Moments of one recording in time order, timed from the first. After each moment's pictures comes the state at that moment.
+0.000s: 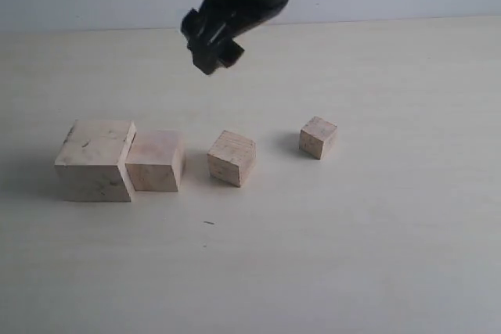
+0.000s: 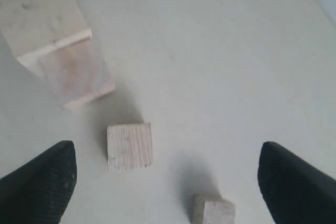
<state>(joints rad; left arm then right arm) -0.10 0.01 0.00 0.02 0.26 0.39 0.85 1.82 -1.62 0.00 0.95 -0.32</state>
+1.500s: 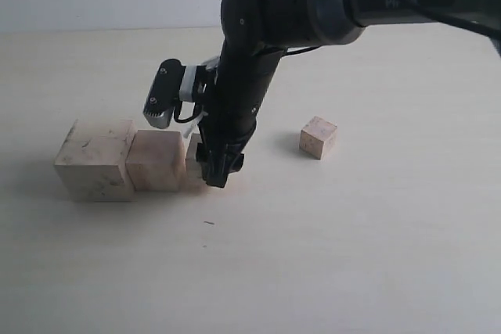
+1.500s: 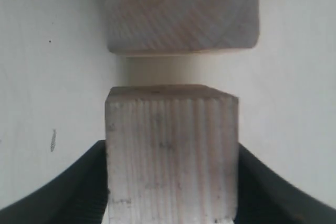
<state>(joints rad) -0.10 0.01 0.00 0.02 0.26 0.39 0.86 2.16 -1.55 0.21 0.84 -0.85</state>
